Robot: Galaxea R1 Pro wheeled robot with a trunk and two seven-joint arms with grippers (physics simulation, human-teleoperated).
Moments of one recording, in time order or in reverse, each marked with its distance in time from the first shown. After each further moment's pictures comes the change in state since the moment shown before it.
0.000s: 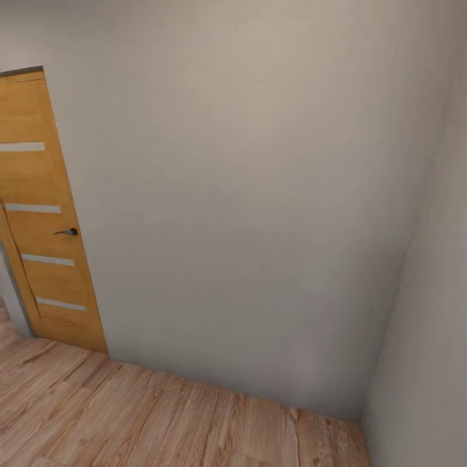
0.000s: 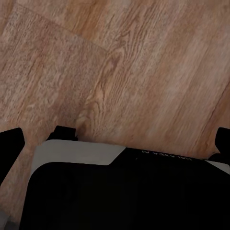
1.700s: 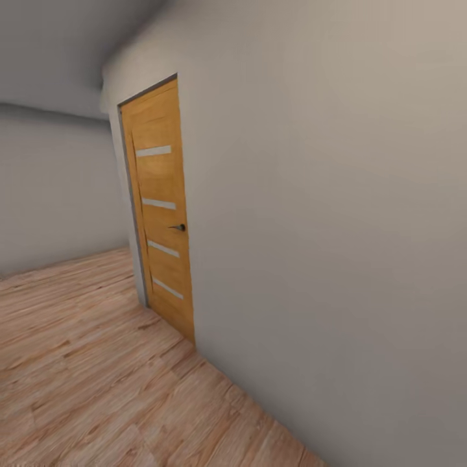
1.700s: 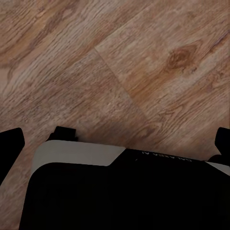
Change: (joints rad) left arm 0.000 0.000 0.003 0.000 0.002 -0.003 0.002; right arm 0.000 0.000 0.003 0.000 0.002 0.001 0.000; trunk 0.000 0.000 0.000
